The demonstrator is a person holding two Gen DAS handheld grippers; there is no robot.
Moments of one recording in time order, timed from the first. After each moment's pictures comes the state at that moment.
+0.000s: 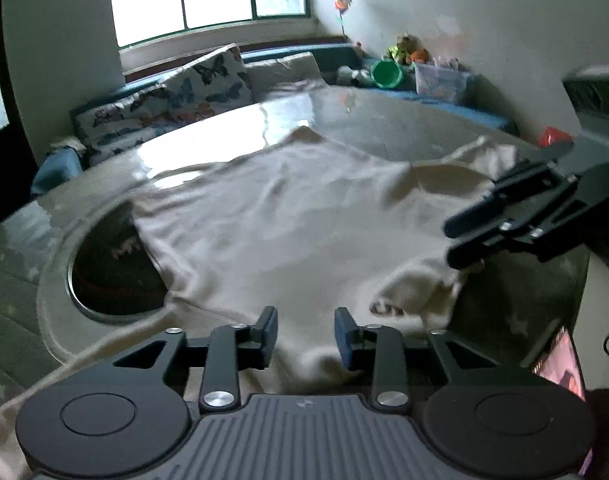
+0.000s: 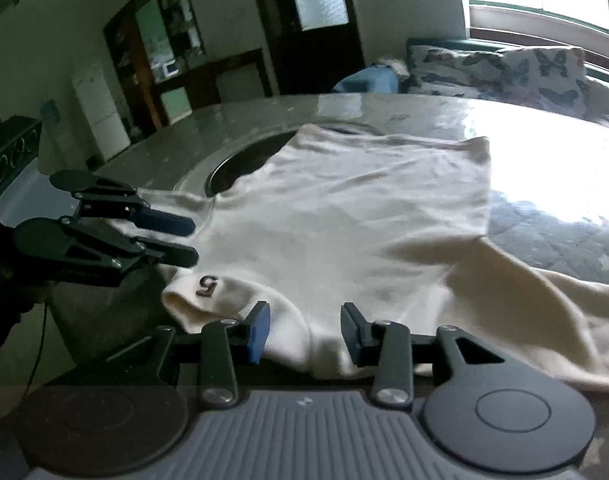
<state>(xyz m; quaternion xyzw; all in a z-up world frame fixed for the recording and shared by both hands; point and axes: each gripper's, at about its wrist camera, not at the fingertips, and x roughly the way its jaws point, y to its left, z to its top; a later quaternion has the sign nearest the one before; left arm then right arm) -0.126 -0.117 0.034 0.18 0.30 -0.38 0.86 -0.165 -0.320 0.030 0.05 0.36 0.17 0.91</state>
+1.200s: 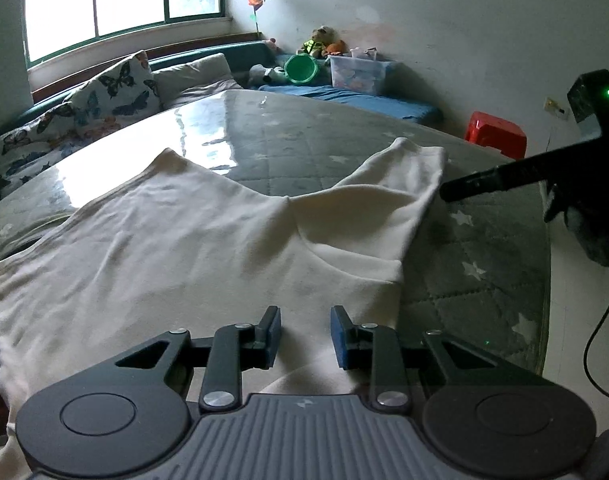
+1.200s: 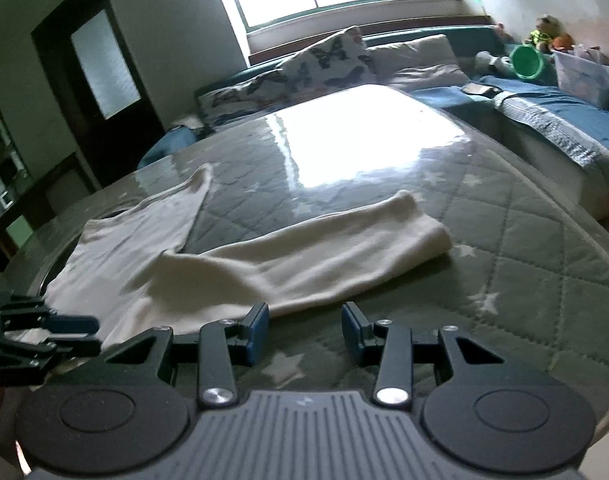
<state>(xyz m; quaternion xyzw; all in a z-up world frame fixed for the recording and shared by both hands) -0.128 -0.241 0.011 0.19 0.31 -0.49 0.79 -0.233 -0.472 0.009 0.19 0.32 -0.11 0.92</state>
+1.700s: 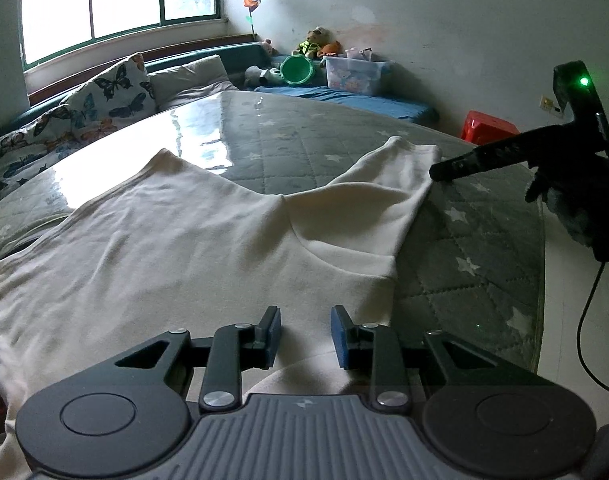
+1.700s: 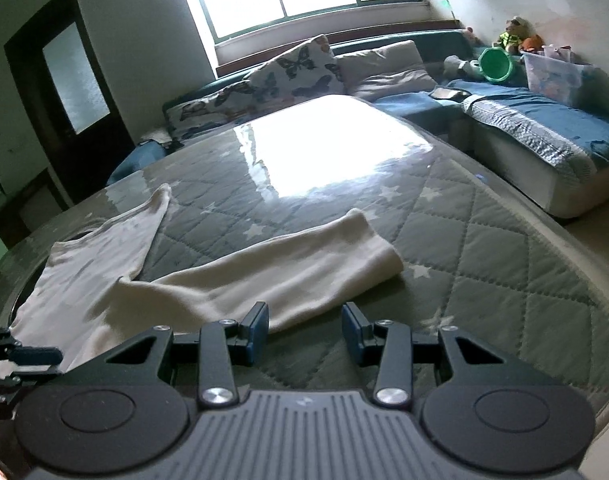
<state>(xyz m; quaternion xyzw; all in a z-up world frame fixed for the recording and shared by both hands) -0.131 -0.238 0.013 0.19 0.30 -0.50 0.79 -0.229 -0.493 0.008 0.20 0.31 -0.15 0.92</state>
